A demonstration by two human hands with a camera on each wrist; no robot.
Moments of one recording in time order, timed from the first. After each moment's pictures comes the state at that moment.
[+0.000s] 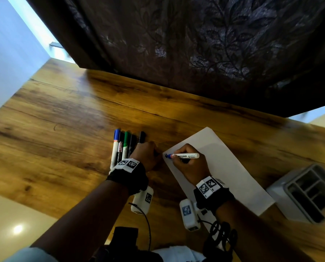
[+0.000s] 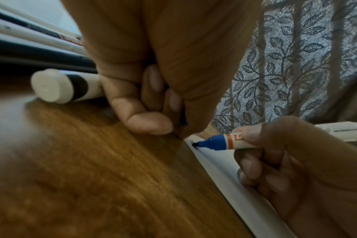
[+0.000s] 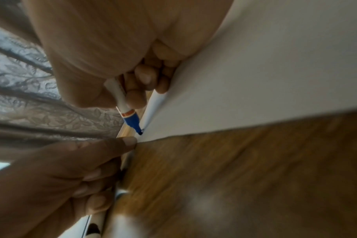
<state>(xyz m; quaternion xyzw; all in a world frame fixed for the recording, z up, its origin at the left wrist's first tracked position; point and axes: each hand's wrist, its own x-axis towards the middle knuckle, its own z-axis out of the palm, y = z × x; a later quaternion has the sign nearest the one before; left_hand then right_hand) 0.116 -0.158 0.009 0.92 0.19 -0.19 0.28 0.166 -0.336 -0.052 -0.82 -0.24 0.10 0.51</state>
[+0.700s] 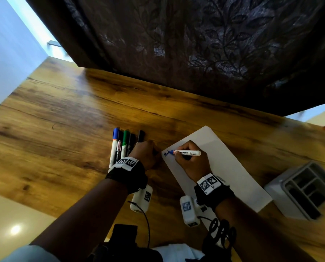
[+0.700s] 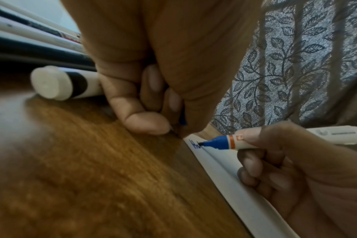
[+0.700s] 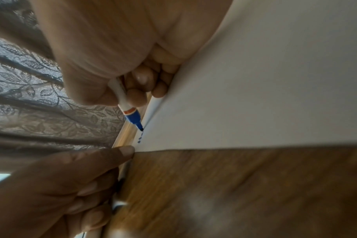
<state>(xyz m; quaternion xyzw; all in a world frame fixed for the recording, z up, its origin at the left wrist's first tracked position) 0.116 -0.157 0.003 0.92 0.20 -0.19 0.29 0.170 -0.340 -0.050 -0.82 -0.21 0.09 0.52</state>
